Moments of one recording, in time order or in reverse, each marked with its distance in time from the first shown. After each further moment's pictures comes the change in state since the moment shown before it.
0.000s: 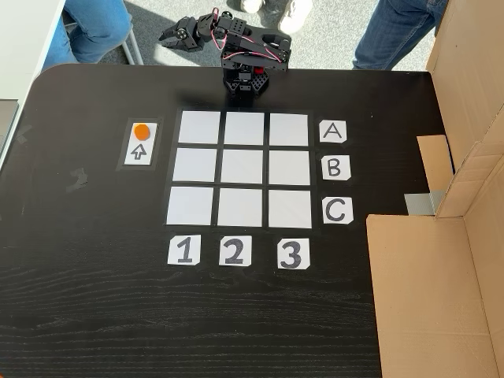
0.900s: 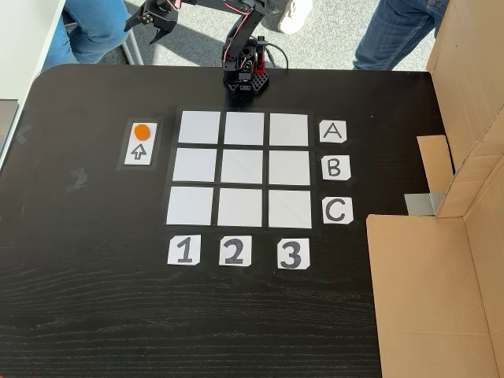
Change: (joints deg) arm -9.5 -67.0 -68.6 33.4 -2.7
